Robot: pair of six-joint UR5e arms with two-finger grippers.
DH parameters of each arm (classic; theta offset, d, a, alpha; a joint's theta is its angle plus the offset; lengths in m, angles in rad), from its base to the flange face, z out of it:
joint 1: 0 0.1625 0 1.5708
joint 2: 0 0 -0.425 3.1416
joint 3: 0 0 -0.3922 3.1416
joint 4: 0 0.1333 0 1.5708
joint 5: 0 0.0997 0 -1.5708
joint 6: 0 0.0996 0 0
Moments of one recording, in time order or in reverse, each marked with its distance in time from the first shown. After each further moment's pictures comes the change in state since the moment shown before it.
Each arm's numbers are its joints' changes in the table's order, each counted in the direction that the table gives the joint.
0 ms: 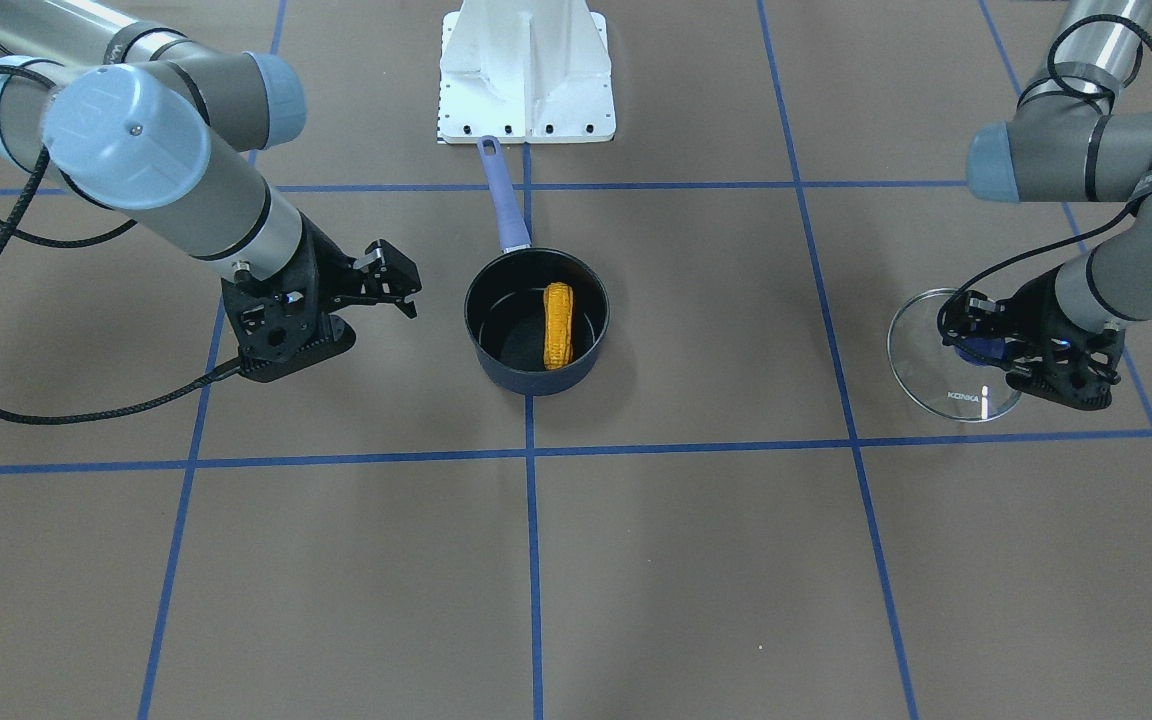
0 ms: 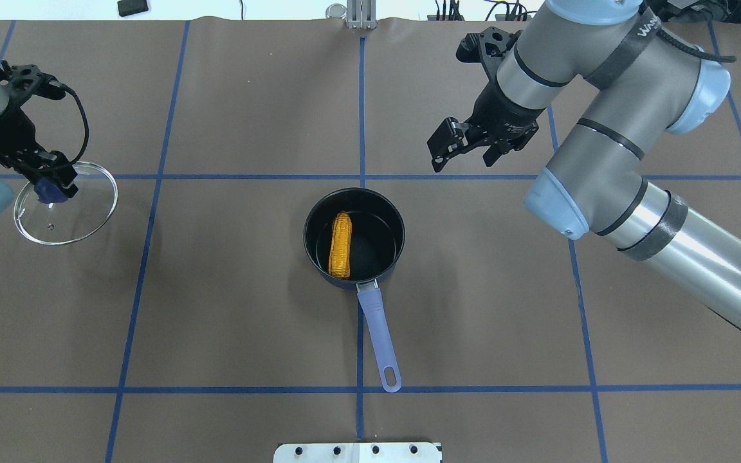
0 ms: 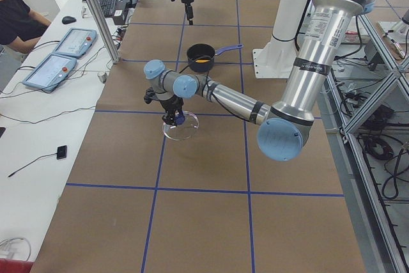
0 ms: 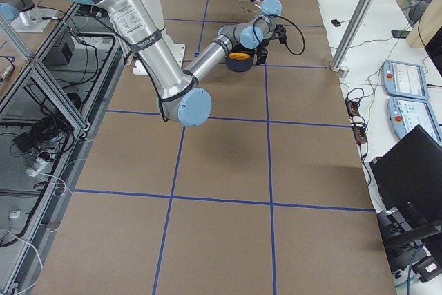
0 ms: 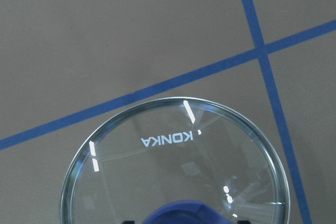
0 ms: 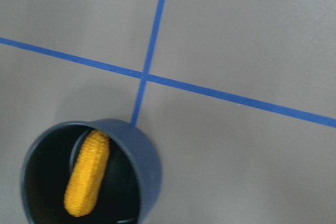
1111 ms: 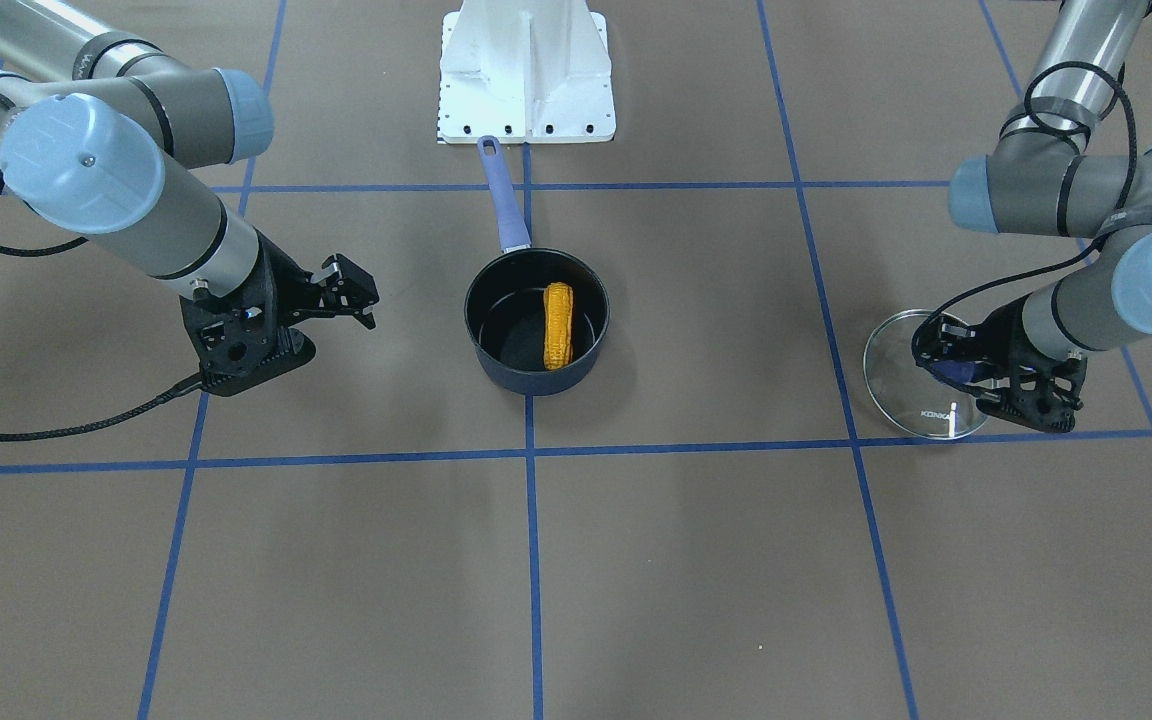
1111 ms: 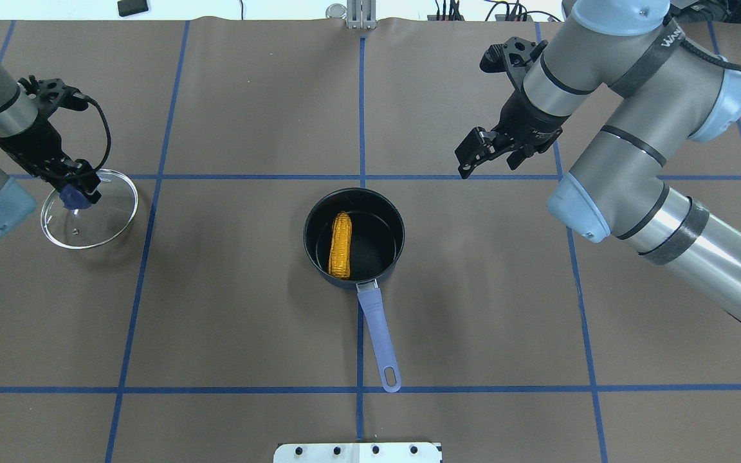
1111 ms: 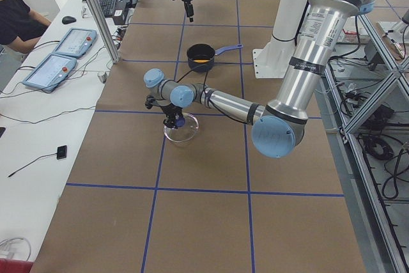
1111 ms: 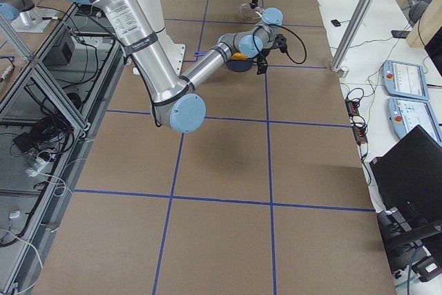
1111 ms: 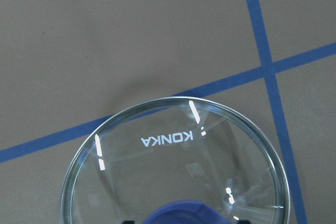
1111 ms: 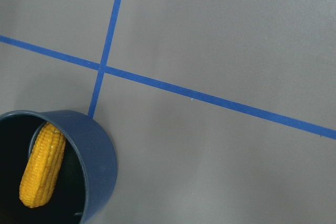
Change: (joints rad) left arm 0.046 -0.026 -0.096 -0.128 -0.009 -0.080; right arm 0.011 -0.050 -0.002 0.002 -0.005 -0.086
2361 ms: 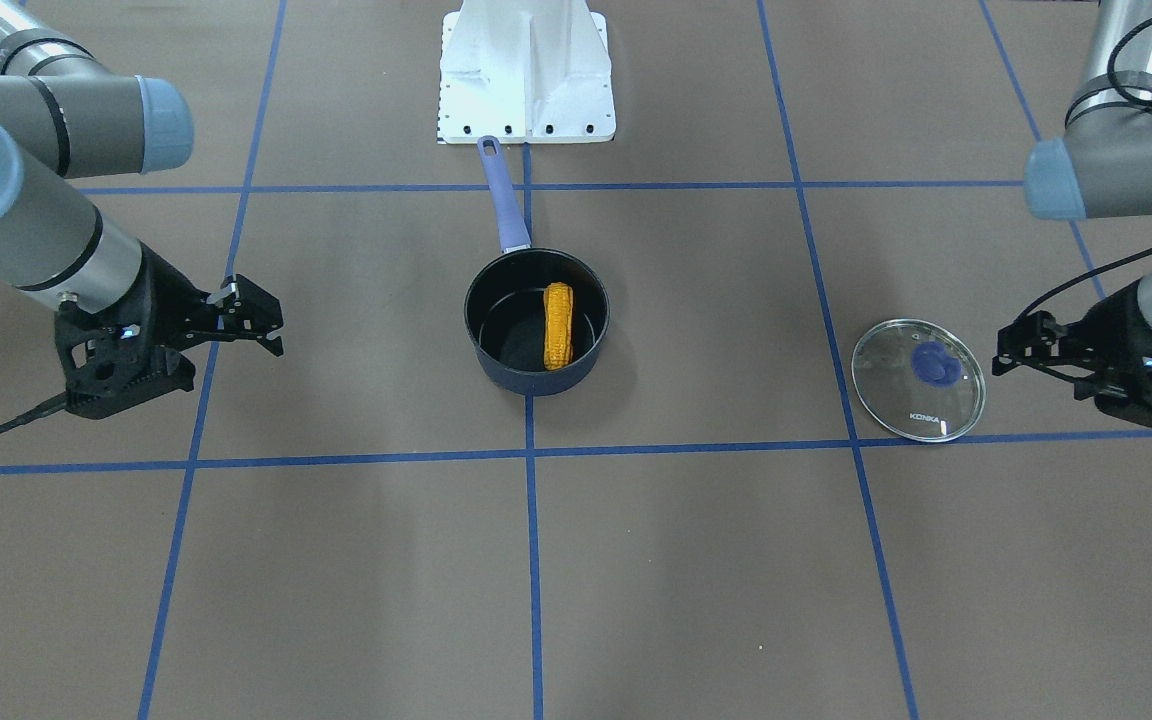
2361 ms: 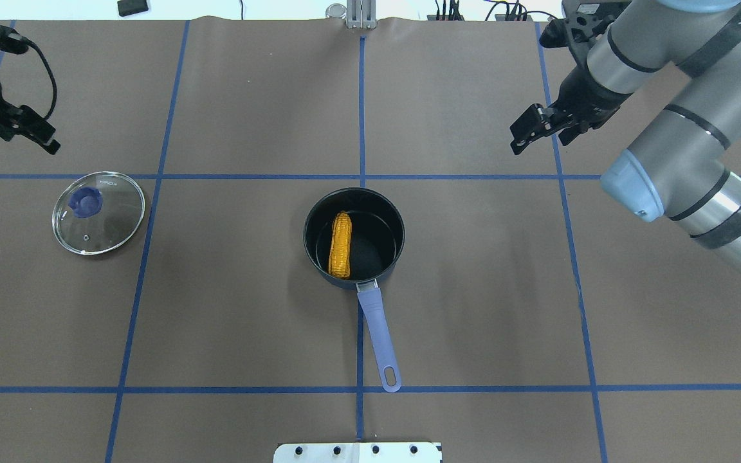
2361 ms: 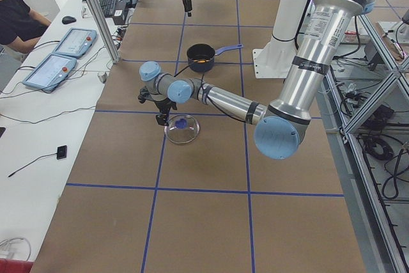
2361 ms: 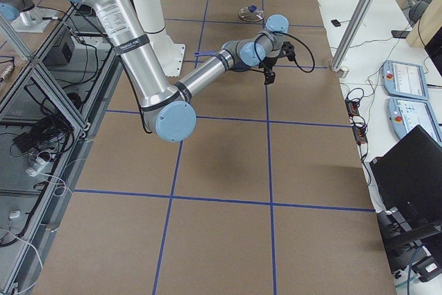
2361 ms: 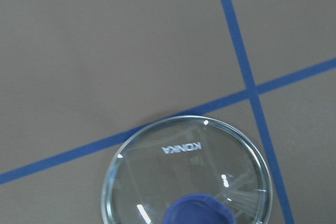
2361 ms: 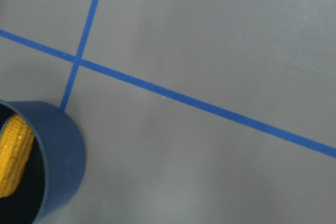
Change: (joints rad) left arm -0.186 0.012 0.053 0.011 0.010 0.127; right arm 0.124 -0.089 -0.033 -0.001 -0.022 -0.077
